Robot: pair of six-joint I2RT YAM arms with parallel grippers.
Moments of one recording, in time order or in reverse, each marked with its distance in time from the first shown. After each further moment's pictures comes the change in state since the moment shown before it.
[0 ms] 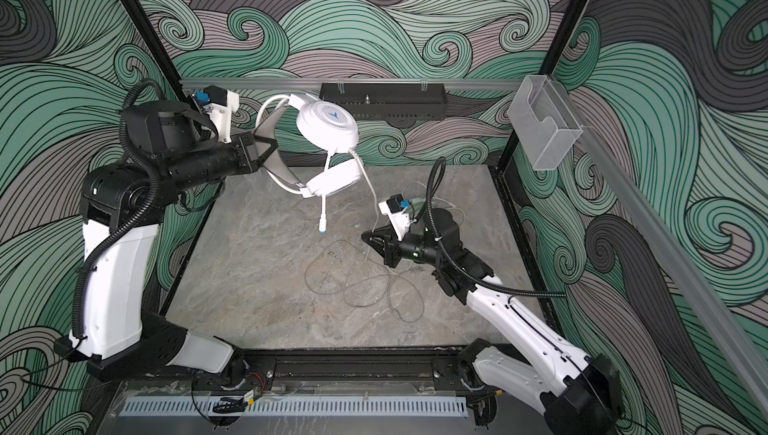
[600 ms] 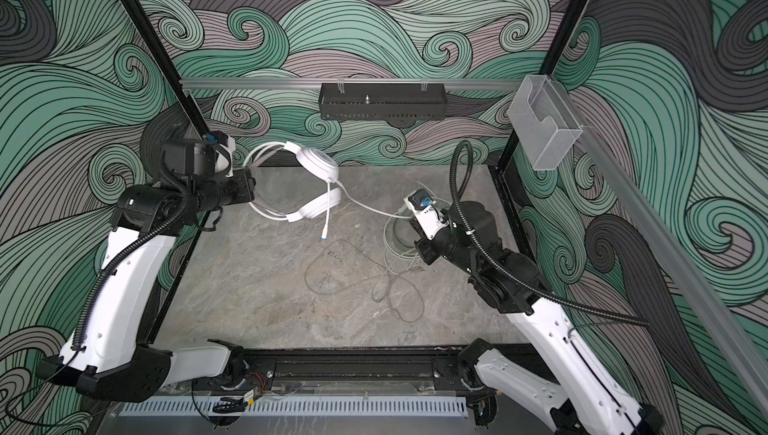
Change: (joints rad) left arm 0.113 -0.181 -0.542 0.032 -0.291 0.113; right arm 0.032 -0.116 0.438 -0.754 0.689 -0.543
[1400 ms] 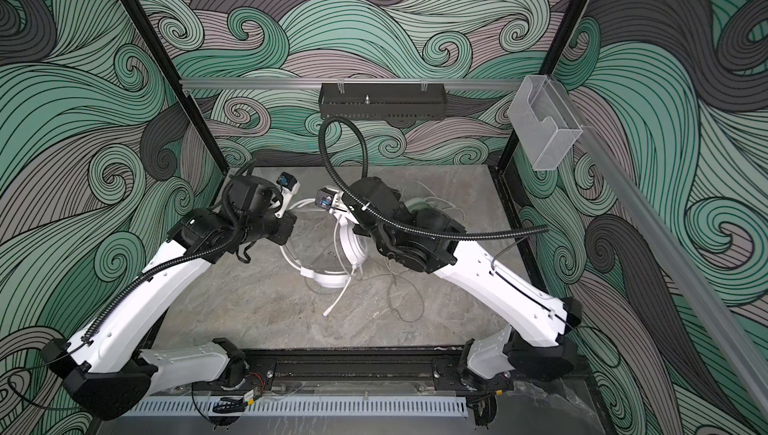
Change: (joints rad) left arm -0.330 -0.089 -0.336 0.121 -0.049 0.307; right arm 0.430 0.558 0.553 -0.150 0.578 -0.386
